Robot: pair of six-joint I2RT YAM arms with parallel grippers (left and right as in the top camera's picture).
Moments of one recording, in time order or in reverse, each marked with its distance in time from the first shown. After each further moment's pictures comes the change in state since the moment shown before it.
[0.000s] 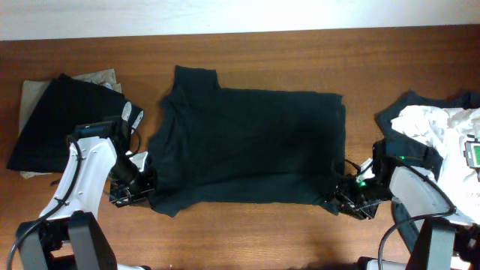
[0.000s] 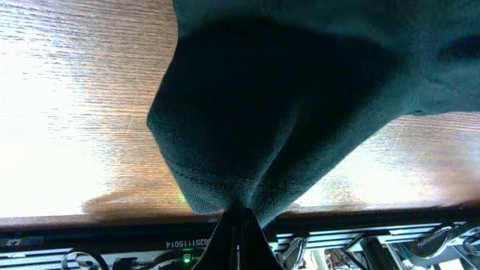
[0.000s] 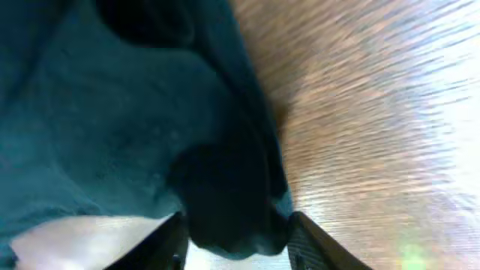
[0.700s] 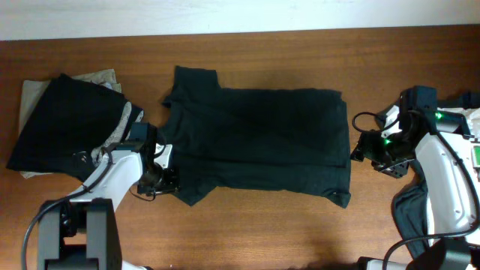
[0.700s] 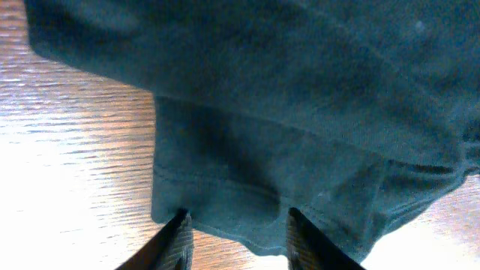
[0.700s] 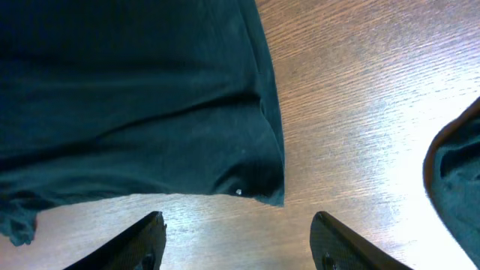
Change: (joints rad) left arm -0.137 0.047 -0.232 0.593 0.041 0.008; right arm 0.000 -0.004 0.522 -0.320 0.195 -0.150
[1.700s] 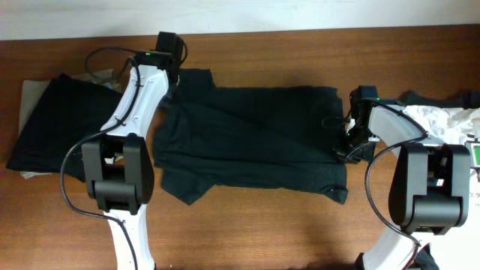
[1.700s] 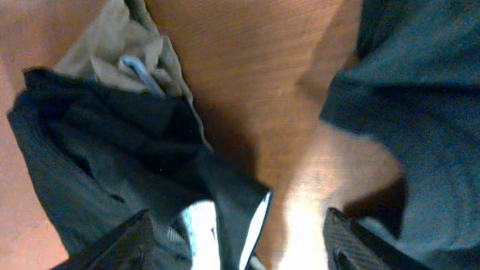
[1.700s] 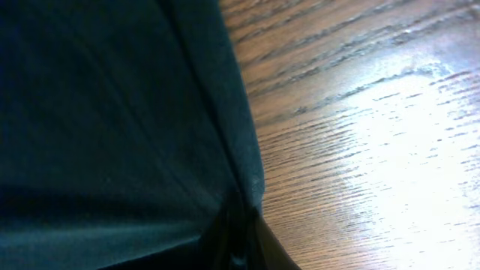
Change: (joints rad) left arm -0.130 0.553 1.050 -0.294 -0.763 0.221; right arm 0.141 0.462 0.007 0.285 0.154 0.093
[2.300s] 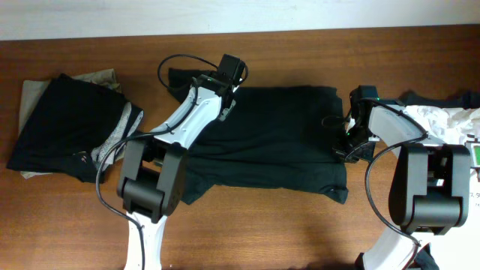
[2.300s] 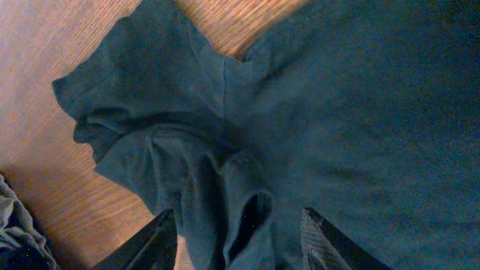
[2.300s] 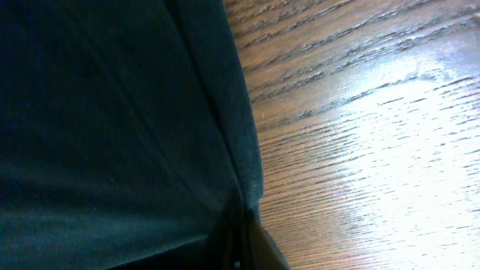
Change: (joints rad) left arm -0.277 0.005 -0.170 0.347 0.154 0.077; right arm 0.000 0.000 0.002 0.004 -0.006 -0.002
